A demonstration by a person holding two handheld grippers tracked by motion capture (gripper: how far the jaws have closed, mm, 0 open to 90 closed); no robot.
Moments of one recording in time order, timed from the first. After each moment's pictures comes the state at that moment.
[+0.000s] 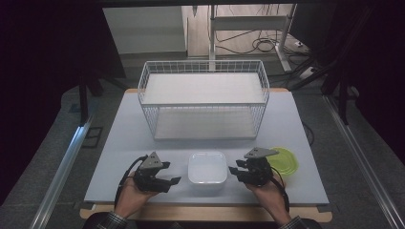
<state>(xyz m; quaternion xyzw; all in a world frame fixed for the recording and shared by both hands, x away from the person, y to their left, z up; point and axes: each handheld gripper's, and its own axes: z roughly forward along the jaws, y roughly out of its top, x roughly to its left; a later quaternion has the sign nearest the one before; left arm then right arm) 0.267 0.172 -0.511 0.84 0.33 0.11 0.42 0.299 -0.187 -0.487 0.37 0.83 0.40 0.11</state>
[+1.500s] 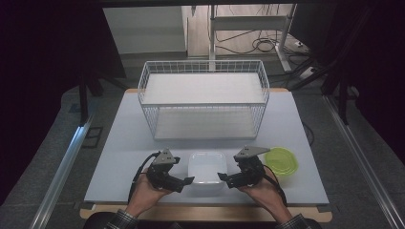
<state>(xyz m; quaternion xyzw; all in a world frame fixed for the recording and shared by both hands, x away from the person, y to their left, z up) 0.280 0.133 -0.501 0.83 0.32 0.08 0.44 0.302 -0.165 -0.481 0.32 0.85 0.41 0.09</state>
